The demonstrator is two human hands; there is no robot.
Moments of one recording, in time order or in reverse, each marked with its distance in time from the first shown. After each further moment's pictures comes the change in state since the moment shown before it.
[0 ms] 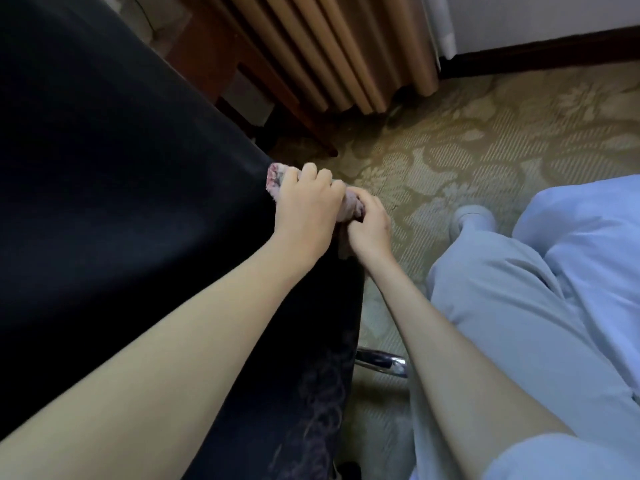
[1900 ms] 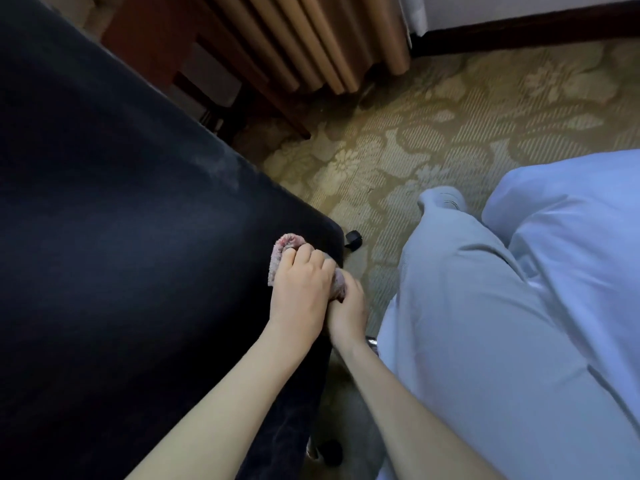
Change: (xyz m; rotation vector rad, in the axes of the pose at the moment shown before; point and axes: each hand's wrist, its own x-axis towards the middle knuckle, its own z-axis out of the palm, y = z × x) left_hand -0.086 0.073 0.050 -0.254 -0.176 0.059; right_hand -0.103 0.084 0.017 0.134 0.105 0.346
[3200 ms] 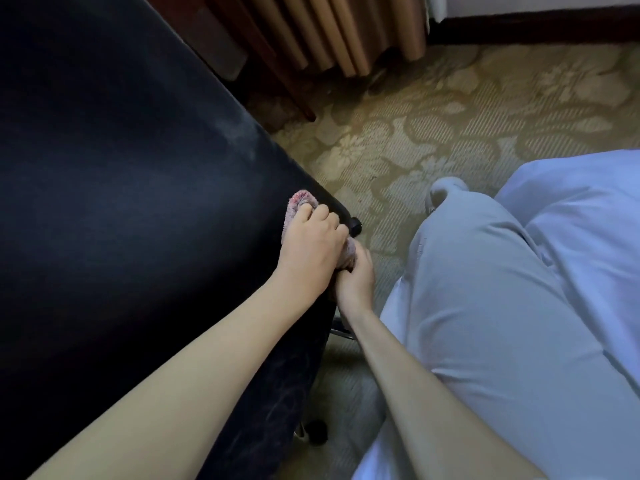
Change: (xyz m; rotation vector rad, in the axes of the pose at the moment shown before) left_hand 0.023 -0.010 -0.021 0.205 -0.076 0.104; right_hand 0.014 -0.008 -0.001 0.050 0.003 -0.042
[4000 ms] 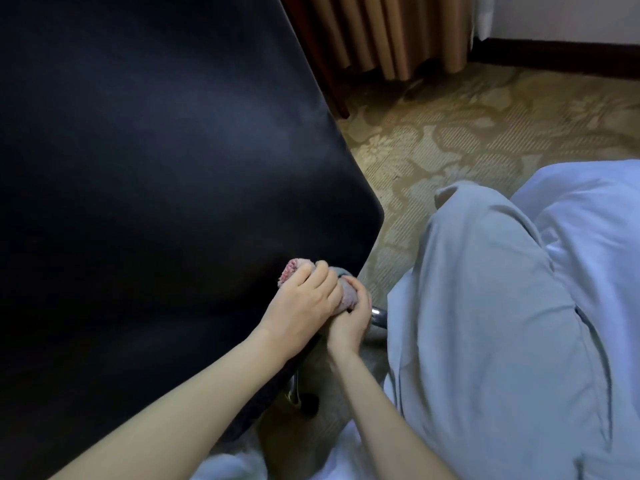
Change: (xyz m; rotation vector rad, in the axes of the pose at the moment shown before) left_hand -0.150 0.044 0.016 -0.052 -0.001 0.066; right_hand -0.116 0.044 -0.008 0.504 0.104 0.286
